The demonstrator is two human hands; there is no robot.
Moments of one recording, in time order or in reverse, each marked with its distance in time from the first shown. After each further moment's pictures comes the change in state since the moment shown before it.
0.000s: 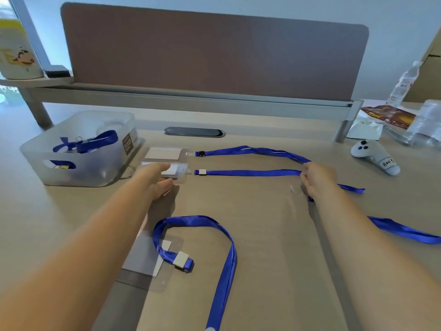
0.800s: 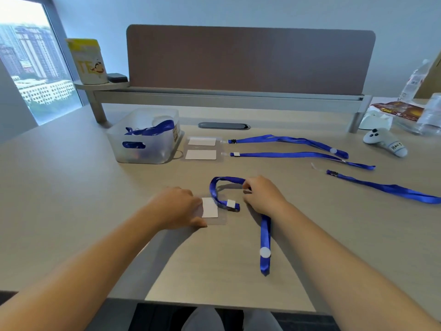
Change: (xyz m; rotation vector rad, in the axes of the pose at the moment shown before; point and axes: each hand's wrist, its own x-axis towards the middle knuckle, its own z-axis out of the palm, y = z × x) left_hand -0.101 -0.032 -0.121 2.182 -0.370 0.883; right_hand -0.189 0.066 0.057 -1.155 -0.504 -0.669
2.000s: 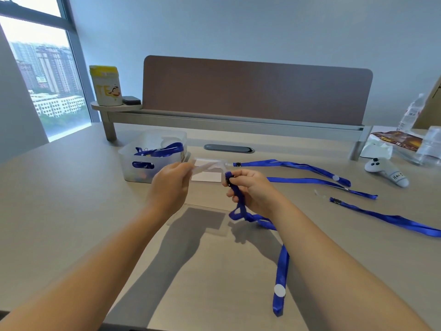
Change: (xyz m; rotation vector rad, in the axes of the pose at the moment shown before) left_hand 0.000 -0.025 -0.034 -0.607 0.949 -0.241; right_hand 0.000 -0.049 -0.050 1.199 -0.245 -0.025
